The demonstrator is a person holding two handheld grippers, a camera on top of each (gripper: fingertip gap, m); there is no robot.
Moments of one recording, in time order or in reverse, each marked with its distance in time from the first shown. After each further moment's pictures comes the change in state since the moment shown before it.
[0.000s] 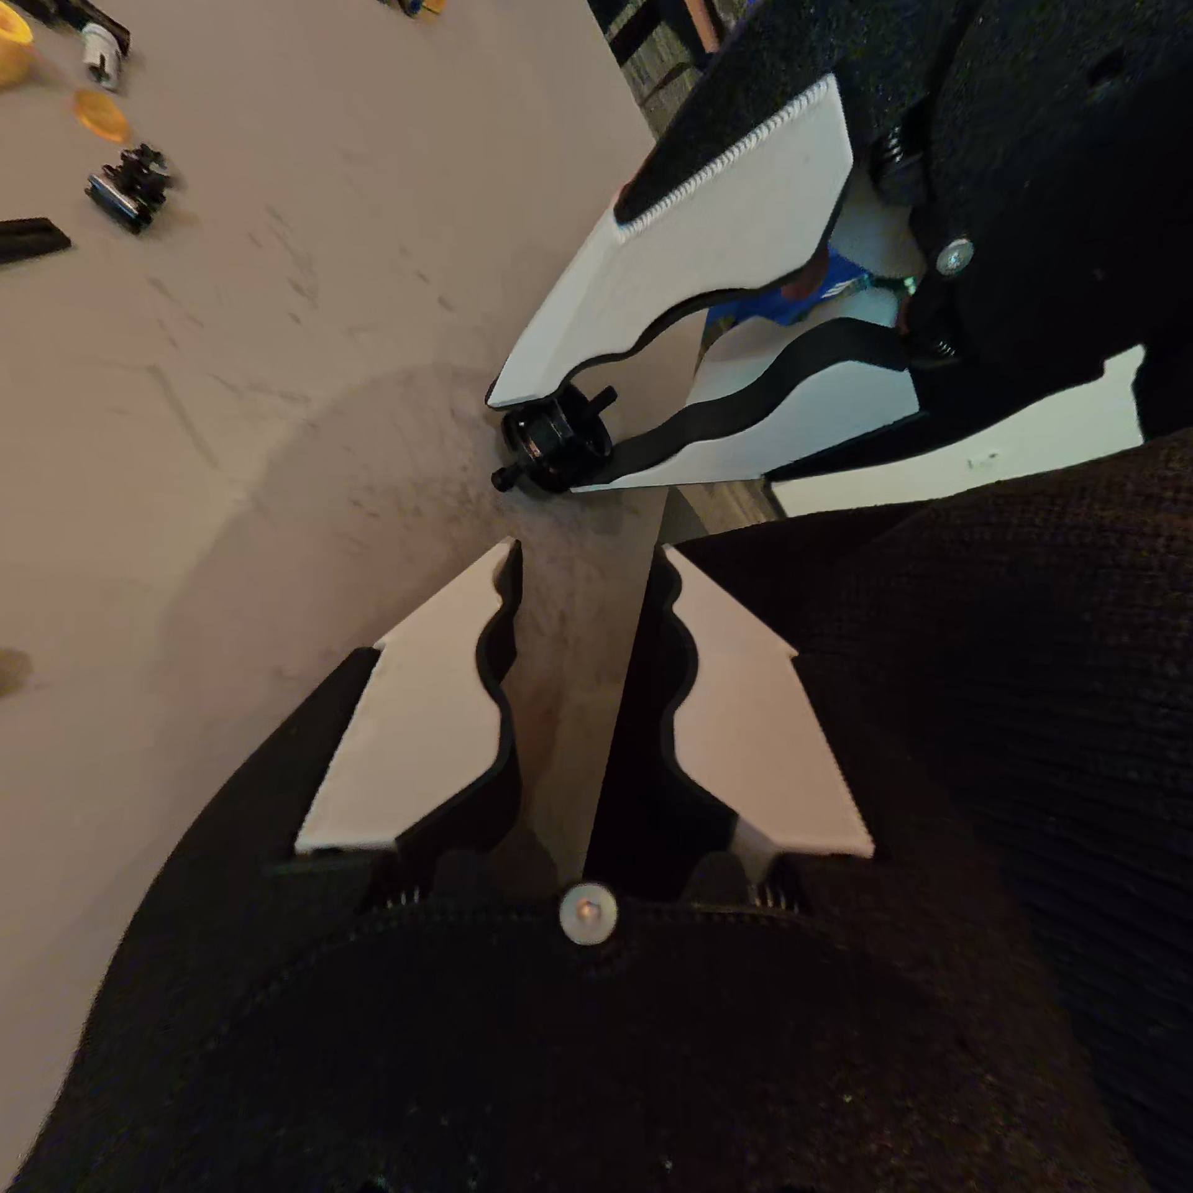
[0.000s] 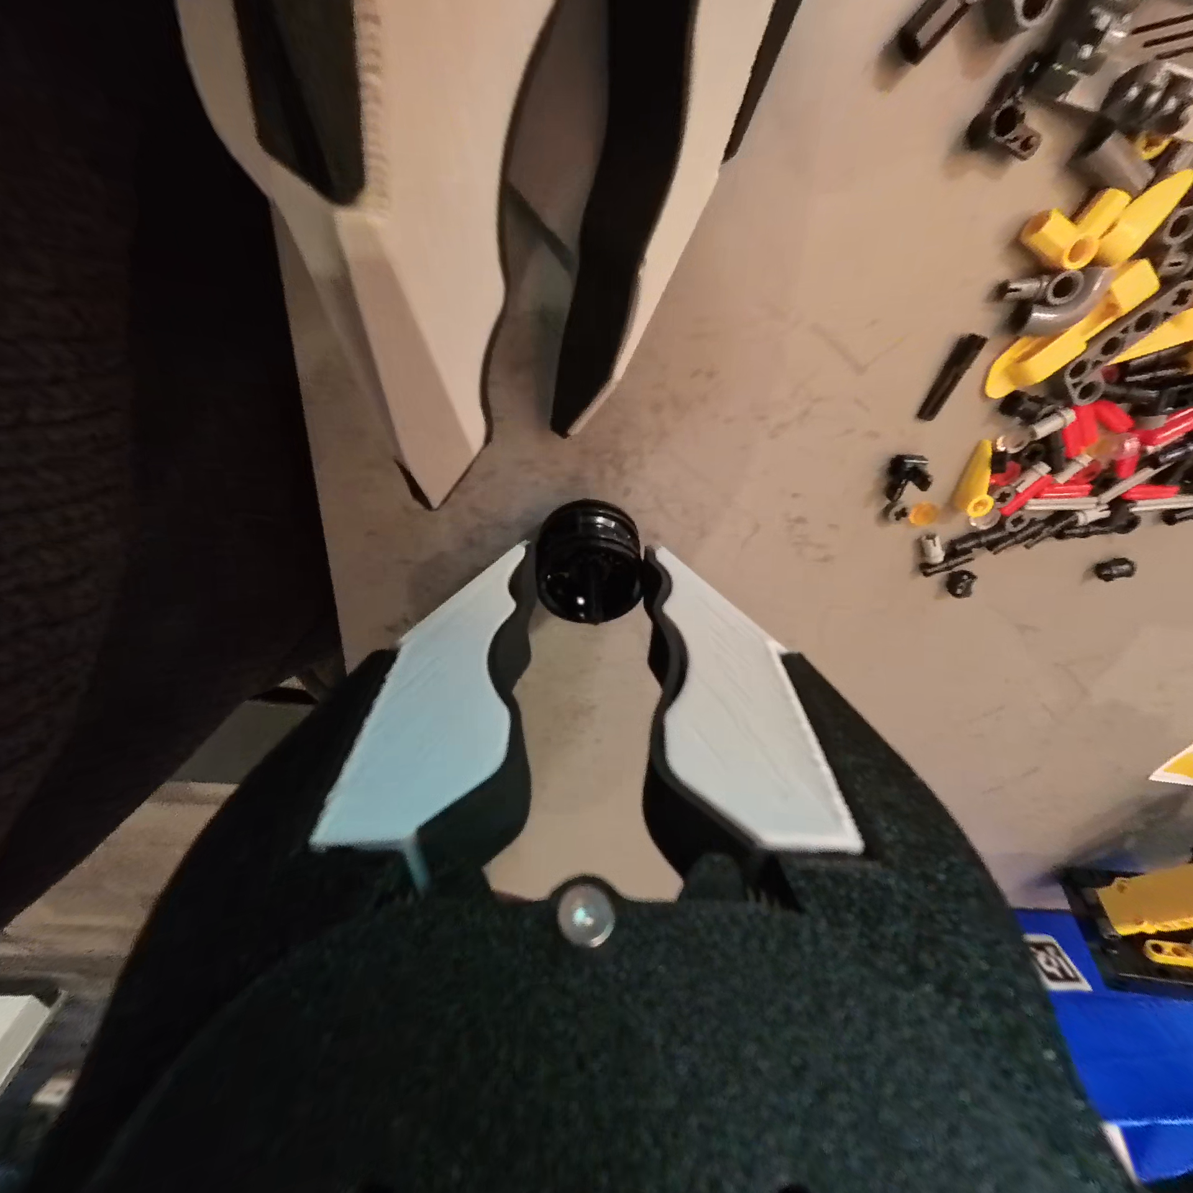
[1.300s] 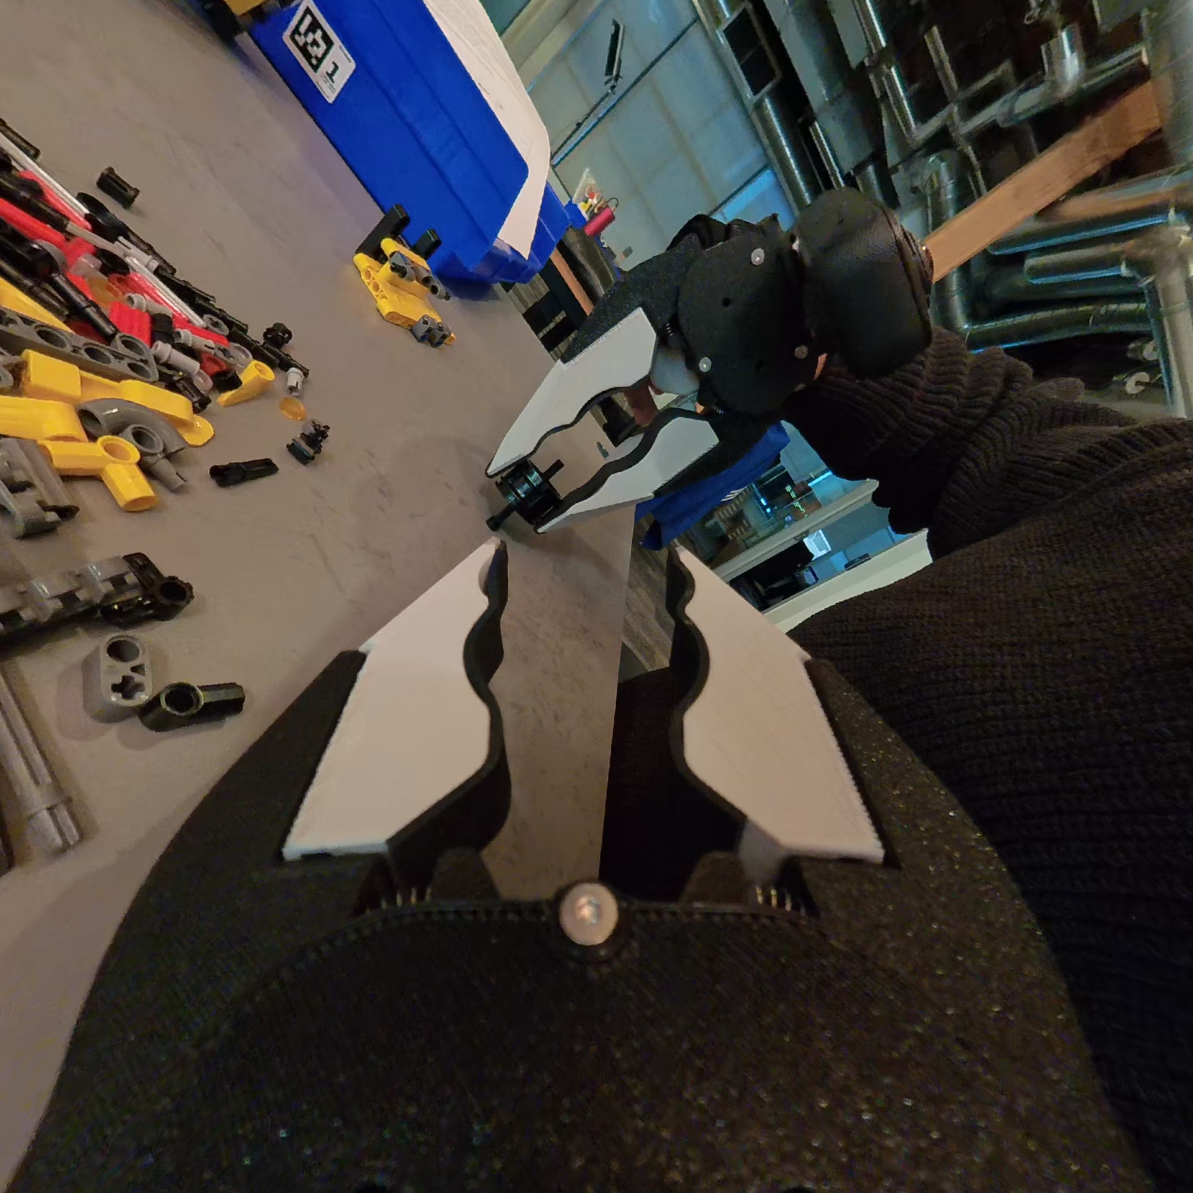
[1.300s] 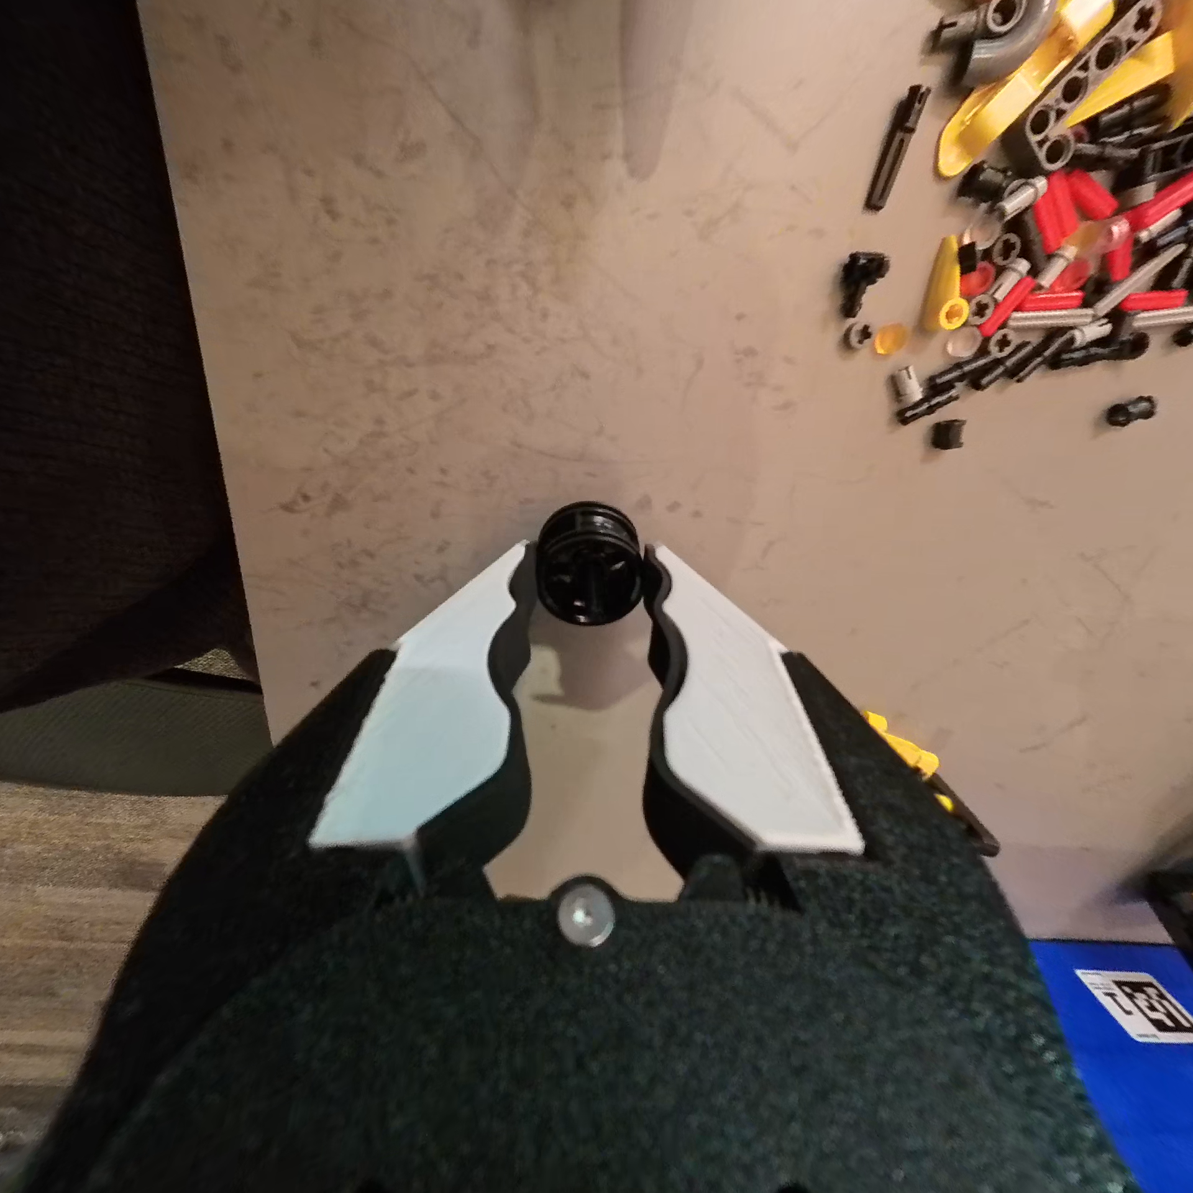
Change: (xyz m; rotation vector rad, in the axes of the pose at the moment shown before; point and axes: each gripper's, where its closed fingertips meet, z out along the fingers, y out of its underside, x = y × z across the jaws) left arm 0.002 -0.051 -0.047 0.358 0.127 -0.001; right arm 0.023 0.053 0.001 0.168 -0.011 0.032
